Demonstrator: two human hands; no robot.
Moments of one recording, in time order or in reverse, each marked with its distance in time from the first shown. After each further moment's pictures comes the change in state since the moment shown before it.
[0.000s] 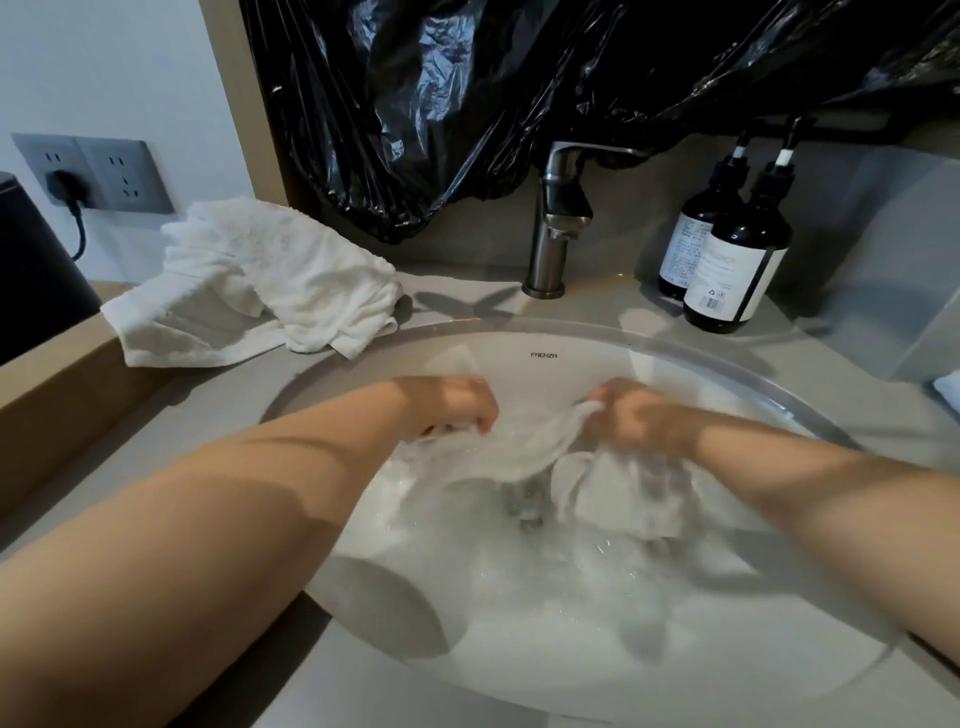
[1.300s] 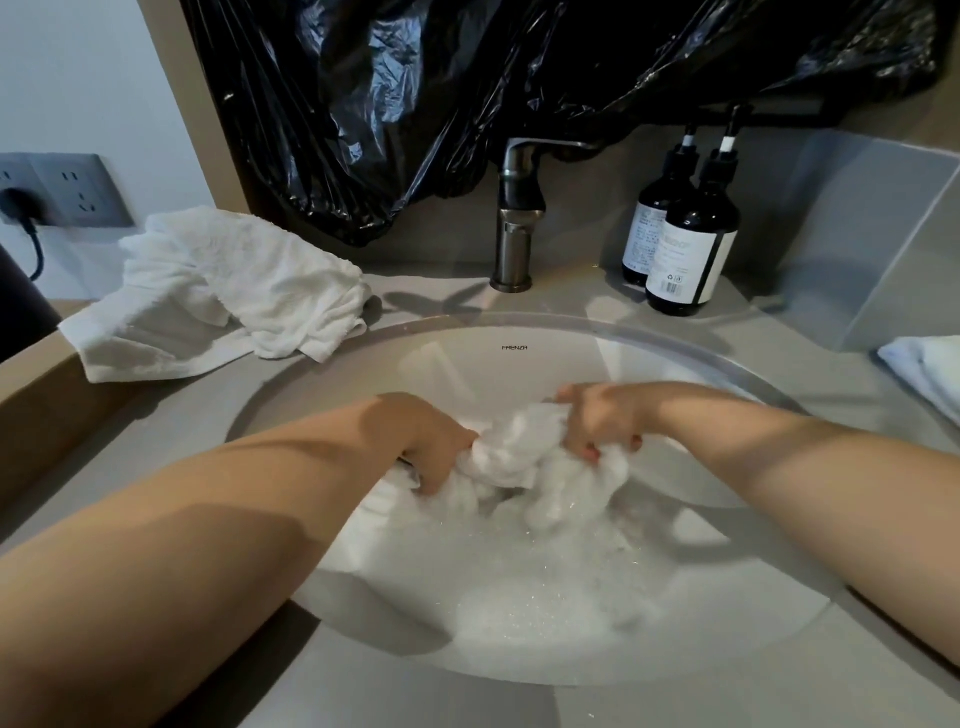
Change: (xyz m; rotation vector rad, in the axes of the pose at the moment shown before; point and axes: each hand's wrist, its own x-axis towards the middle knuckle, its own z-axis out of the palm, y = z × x) left_hand -0.002 0.009 0.020 0.902 -0.348 -0.008; right_hand -0.009 -0.004 -0.005 0.043 -0.263 0.130
